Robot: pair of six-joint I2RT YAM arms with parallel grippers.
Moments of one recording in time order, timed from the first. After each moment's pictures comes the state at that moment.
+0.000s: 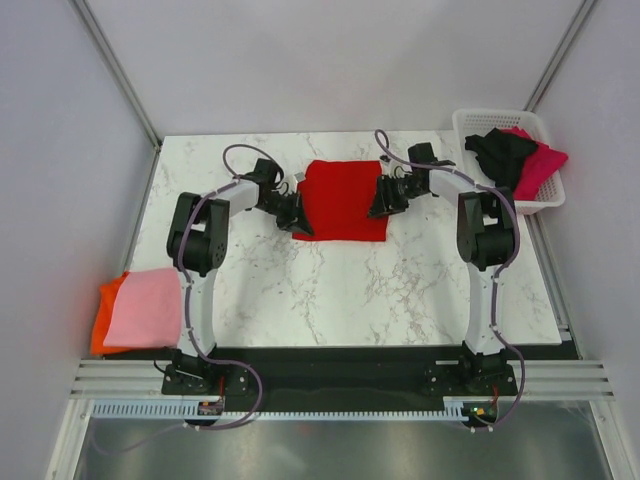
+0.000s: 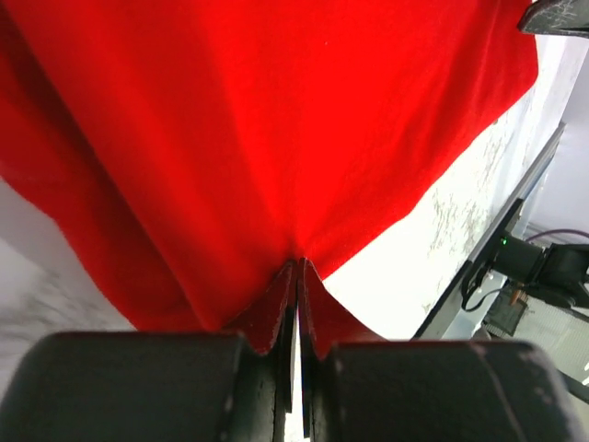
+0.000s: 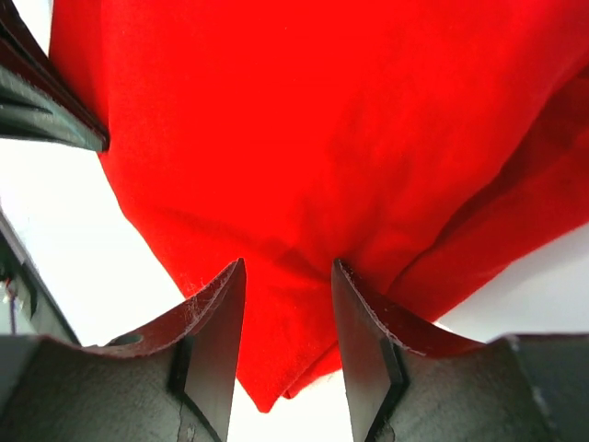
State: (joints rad) left arm -0.26 2.25 1.59 -0.54 0.78 -0.21; right arm 0.16 2.27 1.71 -0.56 -0.73 -0.02
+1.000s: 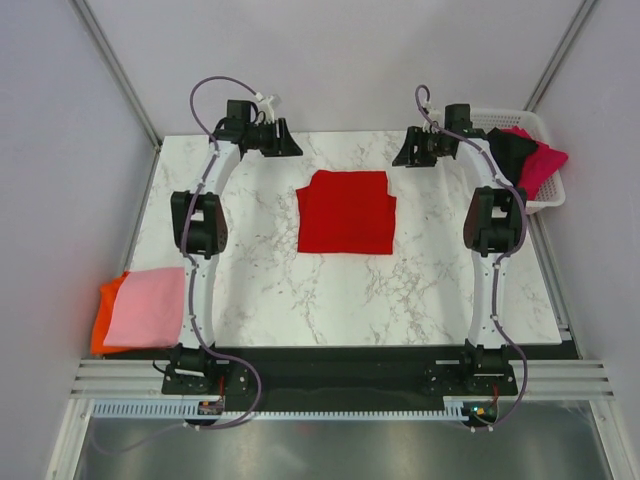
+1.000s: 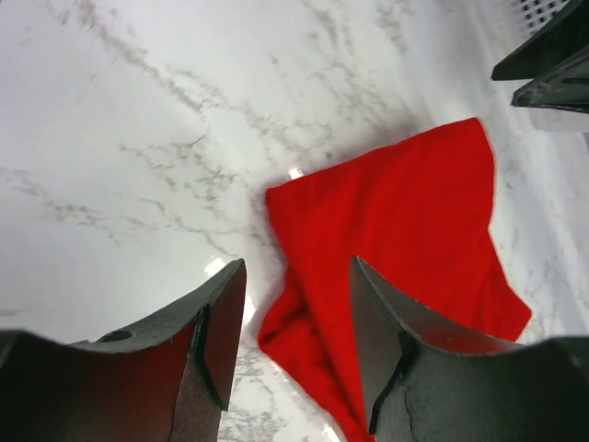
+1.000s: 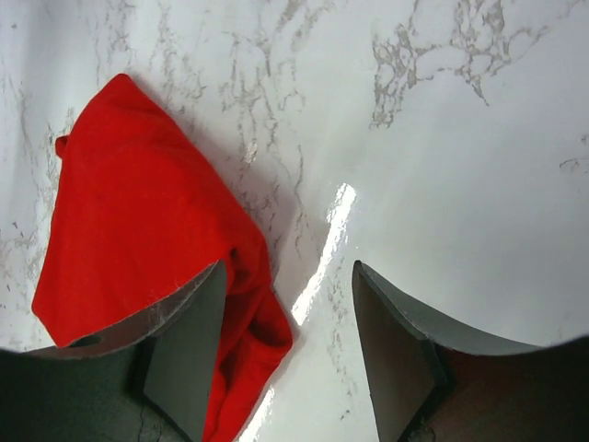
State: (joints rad) left arm -0.13 2.51 2.36 -0.50 0.75 -0.14; right arm -0.01 2.46 2.25 -0.64 -0.66 0.03
